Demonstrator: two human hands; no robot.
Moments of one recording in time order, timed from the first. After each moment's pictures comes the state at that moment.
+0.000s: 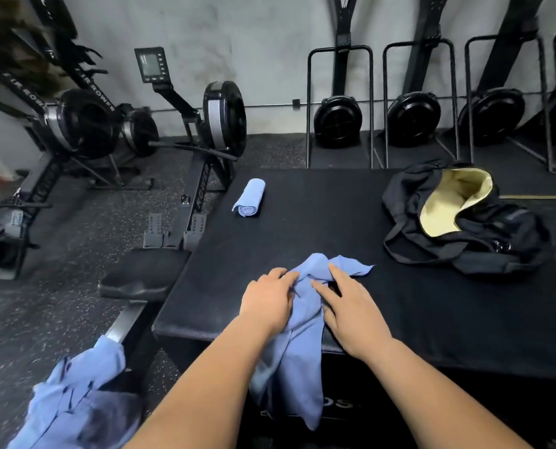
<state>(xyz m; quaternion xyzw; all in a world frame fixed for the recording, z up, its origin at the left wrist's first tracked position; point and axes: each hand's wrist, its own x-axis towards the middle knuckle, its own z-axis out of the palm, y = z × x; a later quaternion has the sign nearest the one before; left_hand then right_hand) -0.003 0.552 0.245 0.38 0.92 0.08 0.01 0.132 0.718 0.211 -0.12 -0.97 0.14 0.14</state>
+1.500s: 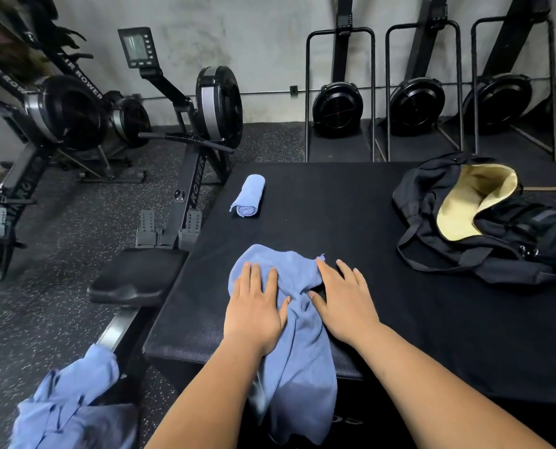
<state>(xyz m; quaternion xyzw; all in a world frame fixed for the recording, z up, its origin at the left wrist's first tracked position) -0.038 0.538 0.210 0.34 0.94 0.00 -0.04 0.066 0.711 0.237 -0.21 -0.95 0.21 0.07</state>
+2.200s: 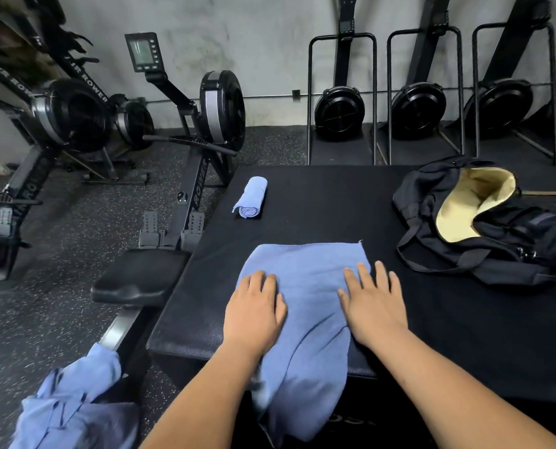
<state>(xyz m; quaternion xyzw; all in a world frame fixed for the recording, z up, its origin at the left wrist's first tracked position) -0.030 0.529 0.222 0.35 0.92 0.13 -0.11 0.090 0.736 0.233 -0.29 -0.95 -0.01 -0.04</state>
